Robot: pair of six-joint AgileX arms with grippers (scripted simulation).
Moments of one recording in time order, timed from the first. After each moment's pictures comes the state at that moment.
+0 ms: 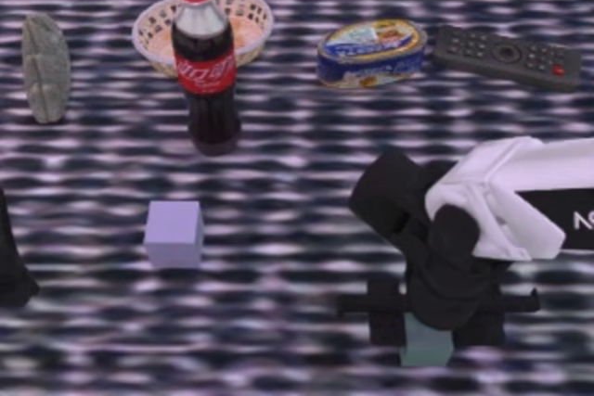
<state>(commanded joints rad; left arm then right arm) 0.00 0.00 0.00 0.00 0.00 0.00 0.77 1.85 1.00 -0.71 0.02 0.78</state>
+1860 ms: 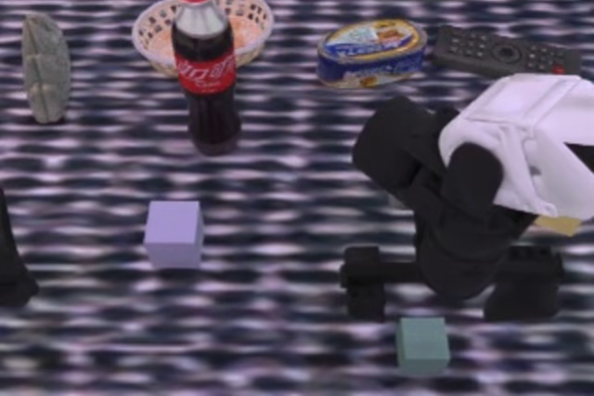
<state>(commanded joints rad) 0.00 0.00 0.00 0.00 0.00 0.00 0.78 1.72 1.15 -0.98 0.02 0.78</state>
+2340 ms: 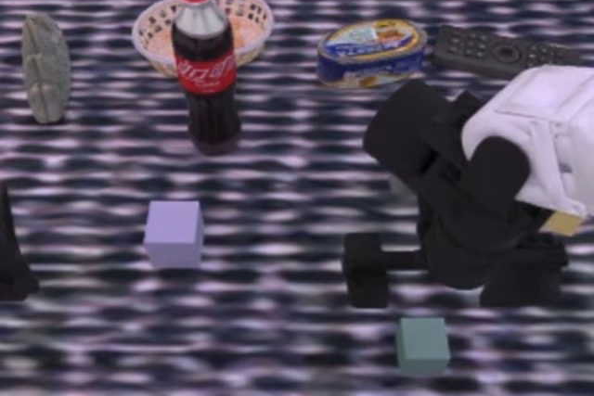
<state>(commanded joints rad) -0.02 0.06 0.06 -0.04 0.00 -0.02 0.77 1.67 1.14 -0.95 0.02 0.75</state>
